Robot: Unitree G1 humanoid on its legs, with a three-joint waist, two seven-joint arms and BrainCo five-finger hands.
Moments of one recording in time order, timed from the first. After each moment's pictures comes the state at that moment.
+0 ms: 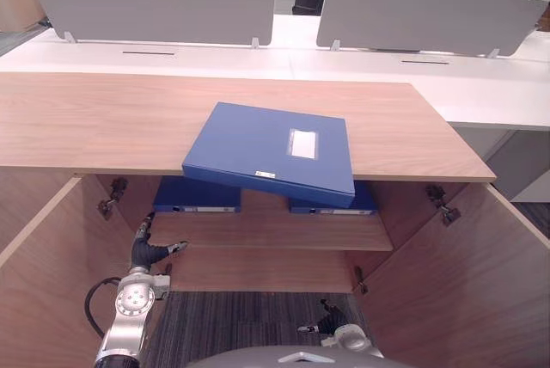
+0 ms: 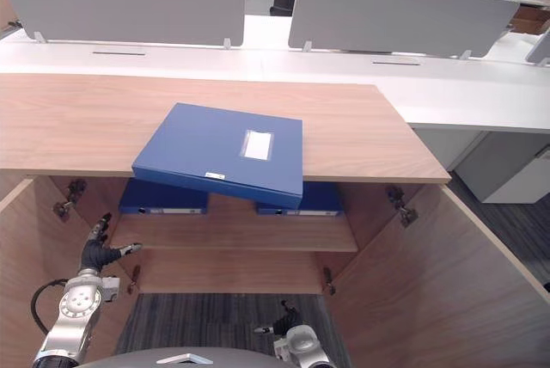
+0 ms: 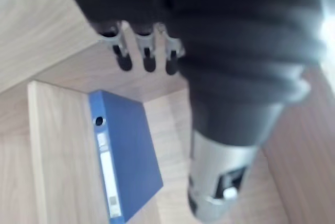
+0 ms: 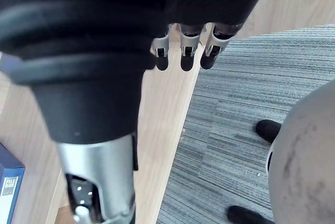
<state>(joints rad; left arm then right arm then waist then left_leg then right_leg) 0.16 0.21 0.08 0.31 0.11 -0.12 0.18 -0.01 -0.05 0.09 1.05 -0.16 -0.03 -0.11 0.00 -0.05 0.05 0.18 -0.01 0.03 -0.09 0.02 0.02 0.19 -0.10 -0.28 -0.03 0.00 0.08</state>
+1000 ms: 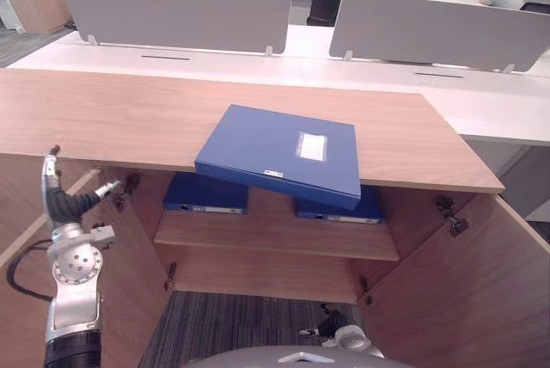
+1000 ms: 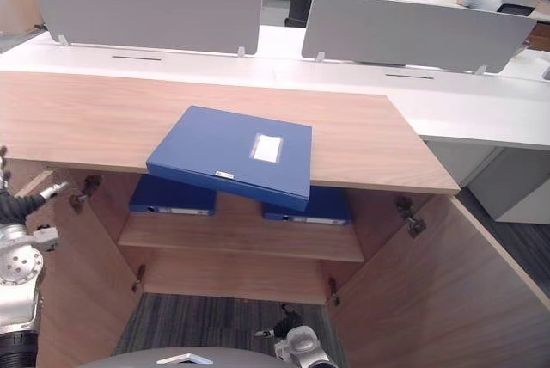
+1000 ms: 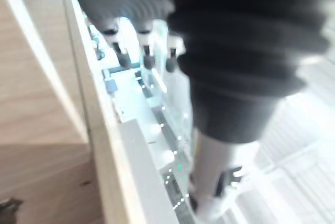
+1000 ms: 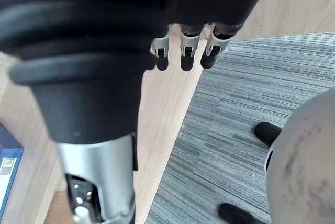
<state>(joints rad) 0.06 0.32 0.38 -0.01 0.08 -0.14 0.31 -0.02 -0.05 0.10 1.08 -0.19 -0.02 -0.09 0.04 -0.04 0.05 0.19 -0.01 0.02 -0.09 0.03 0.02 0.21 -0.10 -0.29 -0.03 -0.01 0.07</state>
